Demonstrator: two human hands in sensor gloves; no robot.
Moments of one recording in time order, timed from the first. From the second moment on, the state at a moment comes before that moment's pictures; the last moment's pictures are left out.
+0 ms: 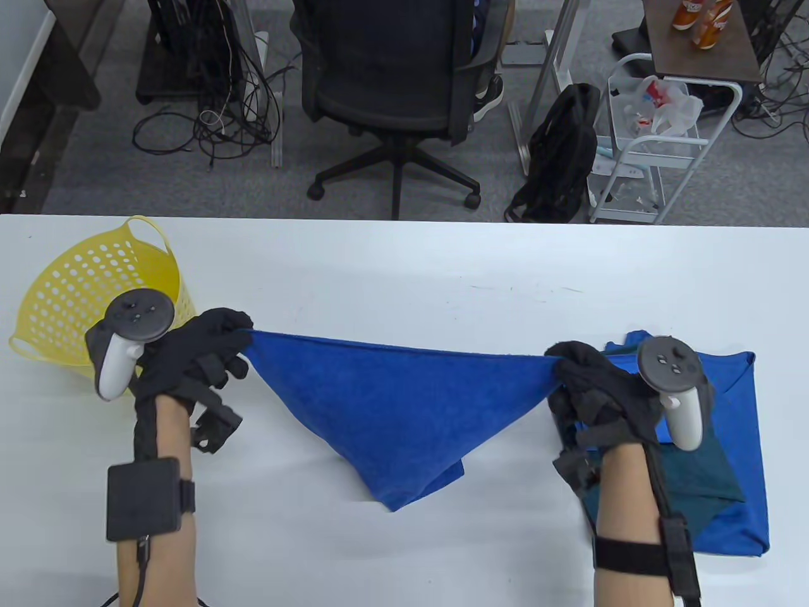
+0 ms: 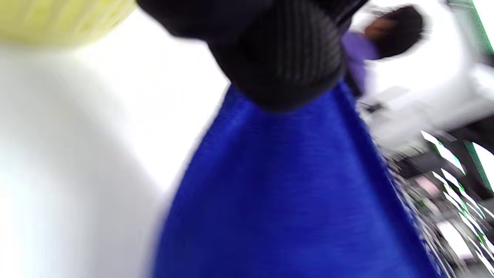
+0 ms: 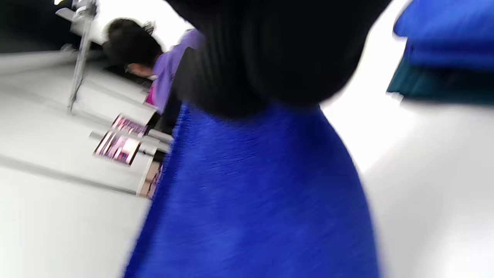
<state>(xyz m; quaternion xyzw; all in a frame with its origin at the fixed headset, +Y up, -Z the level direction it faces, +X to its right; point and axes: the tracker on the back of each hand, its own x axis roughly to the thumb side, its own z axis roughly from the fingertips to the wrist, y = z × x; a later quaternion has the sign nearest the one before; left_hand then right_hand) -0.306 -0.655 -0.306 -0.15 0.17 0.48 0.85 0.243 -0.666 -0.280 -0.08 0.14 0.80 0.57</state>
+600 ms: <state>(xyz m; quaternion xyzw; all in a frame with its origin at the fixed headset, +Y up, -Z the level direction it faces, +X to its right) -0.291 -0.653 -0.248 0.17 -0.06 0.39 0.90 0.250 -0.662 -0.241 0.11 -0.13 0.86 0.48</state>
